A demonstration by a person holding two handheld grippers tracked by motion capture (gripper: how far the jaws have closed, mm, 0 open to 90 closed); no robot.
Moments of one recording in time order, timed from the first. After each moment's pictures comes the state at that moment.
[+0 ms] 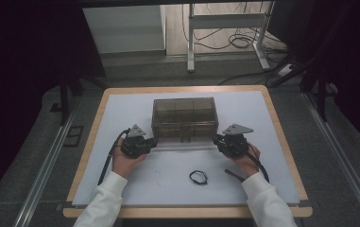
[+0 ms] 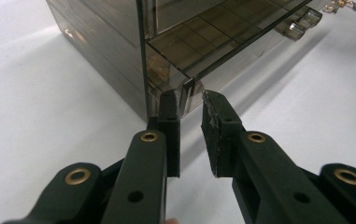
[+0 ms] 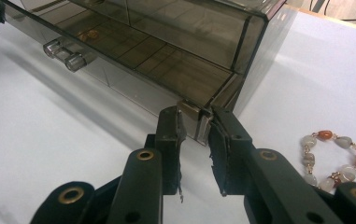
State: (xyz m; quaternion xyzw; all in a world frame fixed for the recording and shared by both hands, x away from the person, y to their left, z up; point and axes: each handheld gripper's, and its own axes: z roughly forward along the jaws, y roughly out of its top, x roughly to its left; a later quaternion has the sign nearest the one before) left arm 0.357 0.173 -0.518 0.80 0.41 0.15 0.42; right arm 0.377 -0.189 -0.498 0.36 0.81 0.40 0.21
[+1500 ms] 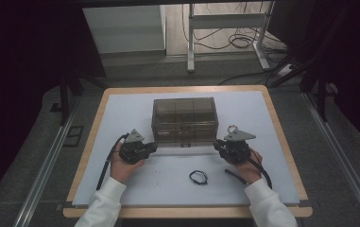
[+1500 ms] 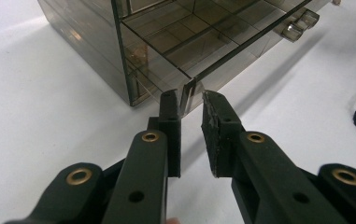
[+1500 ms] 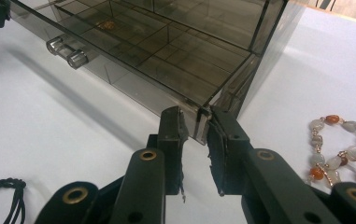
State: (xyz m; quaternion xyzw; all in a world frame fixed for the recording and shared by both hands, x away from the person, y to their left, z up) left arm 0.340 0.174 -0.518 0.80 0.40 0.14 0.42; right arm 0.358 -0.193 -0.499 0.35 0.82 0.41 0.21
